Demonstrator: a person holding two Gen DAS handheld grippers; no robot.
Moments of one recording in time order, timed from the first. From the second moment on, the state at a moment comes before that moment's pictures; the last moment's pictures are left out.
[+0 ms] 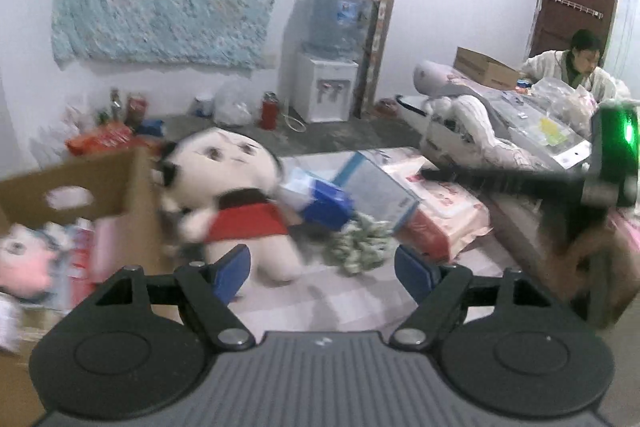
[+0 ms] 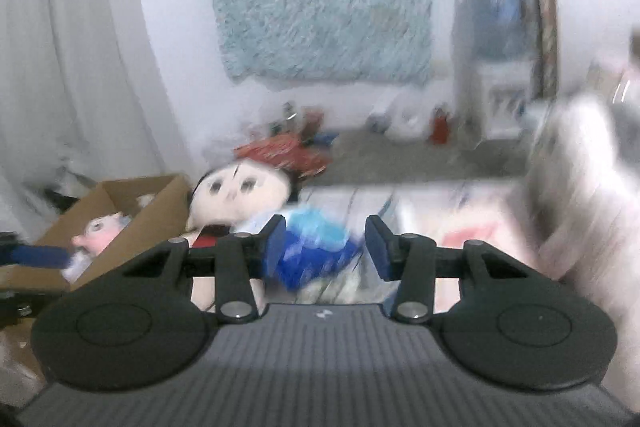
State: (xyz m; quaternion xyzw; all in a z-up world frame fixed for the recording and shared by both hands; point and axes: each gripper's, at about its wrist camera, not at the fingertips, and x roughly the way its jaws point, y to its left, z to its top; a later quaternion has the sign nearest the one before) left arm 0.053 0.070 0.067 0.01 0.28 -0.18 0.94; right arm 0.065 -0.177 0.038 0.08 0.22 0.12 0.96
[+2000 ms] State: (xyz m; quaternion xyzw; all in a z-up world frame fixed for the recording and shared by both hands) left arm 0.070 0.044 0.036 0.06 0.30 -0.15 0.94; right arm 0.098 -0.122 -0.050 -0.03 0.39 0.20 0.90
